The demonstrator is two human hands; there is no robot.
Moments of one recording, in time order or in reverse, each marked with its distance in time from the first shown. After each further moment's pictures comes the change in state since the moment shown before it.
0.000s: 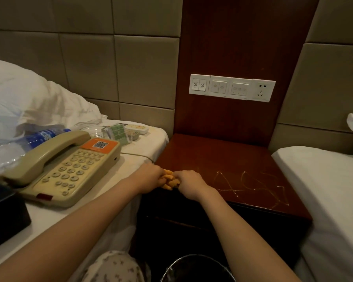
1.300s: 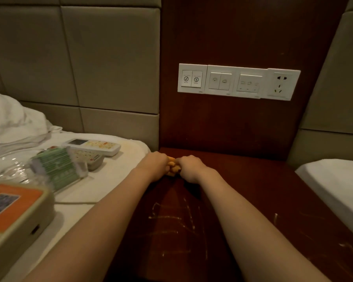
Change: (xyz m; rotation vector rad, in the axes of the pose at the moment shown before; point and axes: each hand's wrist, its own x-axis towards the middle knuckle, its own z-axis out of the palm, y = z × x) left_hand 0.221 -0.045 0.023 -0.104 0.011 -0.091; right_hand 0.194 0.098 -0.048 -0.163 0.037 0.121
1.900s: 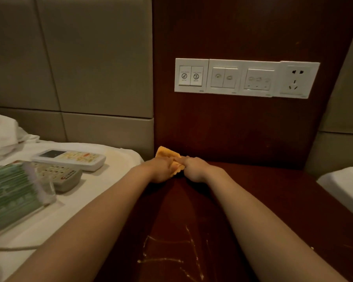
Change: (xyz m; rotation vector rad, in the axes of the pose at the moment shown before) left_hand 0.075 -0.009 0.019 -0.412 -0.168 -0.008; right_hand 0.072 0.045 0.001 0.065 -0.062 0.018
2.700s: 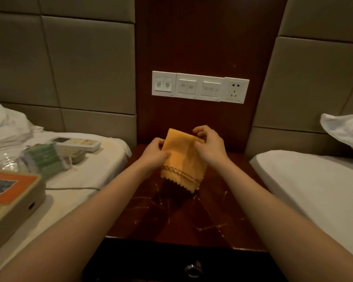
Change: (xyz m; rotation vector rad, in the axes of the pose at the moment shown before) left_hand -0.133 0.099 0.001 -0.822 0.270 -0.010; right_hand -0.196 0.007 -0.047 0.533 0.705 0.075
